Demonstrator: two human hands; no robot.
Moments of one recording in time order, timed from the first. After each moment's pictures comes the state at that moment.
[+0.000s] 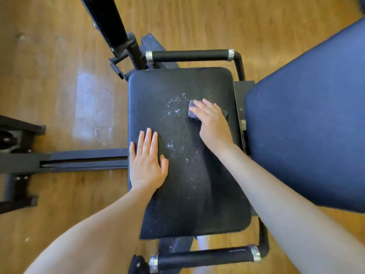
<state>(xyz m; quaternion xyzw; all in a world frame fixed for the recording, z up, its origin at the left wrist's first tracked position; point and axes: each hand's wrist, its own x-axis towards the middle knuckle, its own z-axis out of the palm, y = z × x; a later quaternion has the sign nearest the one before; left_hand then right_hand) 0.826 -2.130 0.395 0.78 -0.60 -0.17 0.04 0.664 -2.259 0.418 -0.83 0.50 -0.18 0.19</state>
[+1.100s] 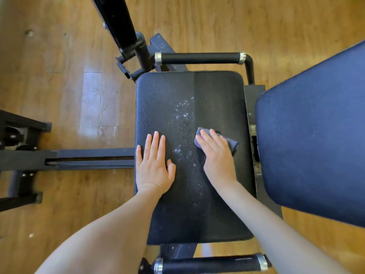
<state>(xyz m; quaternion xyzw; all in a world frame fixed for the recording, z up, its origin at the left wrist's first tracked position) 0.826 -2.133 0.398 0.78 -0.61 -0.16 -0.01 0.661 -2.193 0.399 -0.83 0.52 -0.14 0.12</state>
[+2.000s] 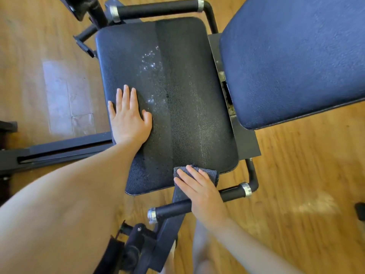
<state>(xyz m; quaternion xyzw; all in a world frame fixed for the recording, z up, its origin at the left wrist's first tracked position) 0.825 -2.128 0.393 0.77 -0.61 -0.14 0.07 0.616 -1.971 0.403 -0.86 0.47 -0.08 0.17</state>
